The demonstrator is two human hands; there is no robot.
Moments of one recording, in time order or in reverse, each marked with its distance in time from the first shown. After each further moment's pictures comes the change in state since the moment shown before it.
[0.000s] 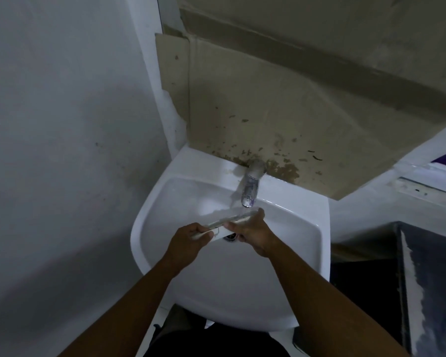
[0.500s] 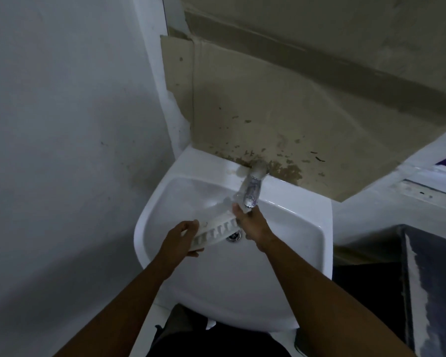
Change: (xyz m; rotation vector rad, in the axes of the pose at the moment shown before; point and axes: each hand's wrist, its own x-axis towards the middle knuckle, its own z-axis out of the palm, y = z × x) left_hand -0.006 0.004 -0.016 -0.190 0.018 -0.204; right_hand 0.005 -0.013 0.010 -0.214 0.104 -0.049
